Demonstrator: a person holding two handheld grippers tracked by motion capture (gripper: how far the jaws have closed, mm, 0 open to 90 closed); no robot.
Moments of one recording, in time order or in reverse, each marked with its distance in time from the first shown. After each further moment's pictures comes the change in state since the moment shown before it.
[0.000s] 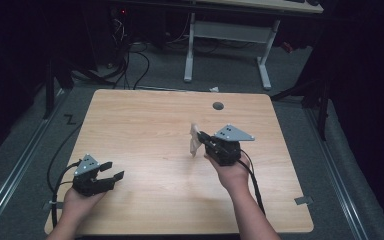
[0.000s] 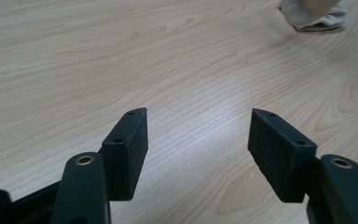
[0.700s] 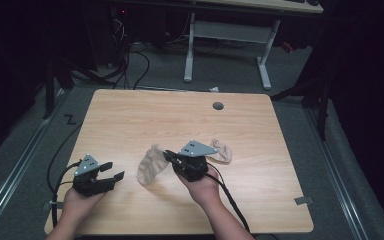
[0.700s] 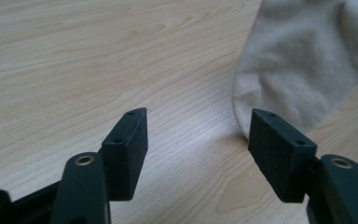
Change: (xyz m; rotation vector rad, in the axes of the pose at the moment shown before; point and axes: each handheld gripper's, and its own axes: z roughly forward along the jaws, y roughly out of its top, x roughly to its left) left arm 0.001 -0.001 0.000 0.004 -0.004 0.000; right arm 0.063 -0.025 0.040 0.057 0.173 -0.001
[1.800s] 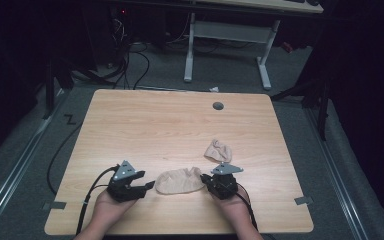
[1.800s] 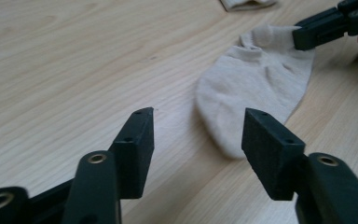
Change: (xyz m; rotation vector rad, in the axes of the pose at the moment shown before) left arm -0.082 0.016 0.053 0.101 -0.112 0.081; right arm -0.049 -0.102 -0.032 0.255 -0.128 0.099
